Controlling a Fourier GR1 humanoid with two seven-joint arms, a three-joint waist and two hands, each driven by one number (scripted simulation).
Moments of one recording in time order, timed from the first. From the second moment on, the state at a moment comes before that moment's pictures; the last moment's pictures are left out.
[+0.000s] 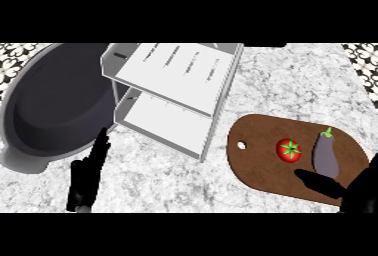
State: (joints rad) left arm 0.04 0.30 -0.33 -1.42 0.18 0.40 0.02; right arm 0.13 -0.16 0.11 -1.92 1.09 -0.33 1.20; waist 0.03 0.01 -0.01
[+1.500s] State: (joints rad) left arm 0.04 0.28 -0.29 -1.37 0.17 0.38 -0.01; right arm -0.27 0.00 -0.09 -1.52 1.08 0.07 1.25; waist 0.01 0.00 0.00
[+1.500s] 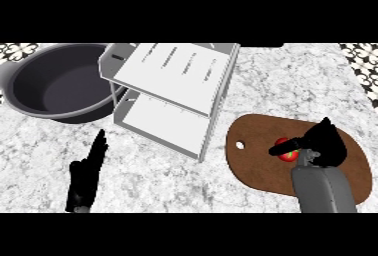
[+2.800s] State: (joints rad) left arm 0.06 0.27 -0.26 -1.38 0.15 0.35 0.00; right arm -0.28 -0.02 -0.12 -1.38 0.97 0.04 1.24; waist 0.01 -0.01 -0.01
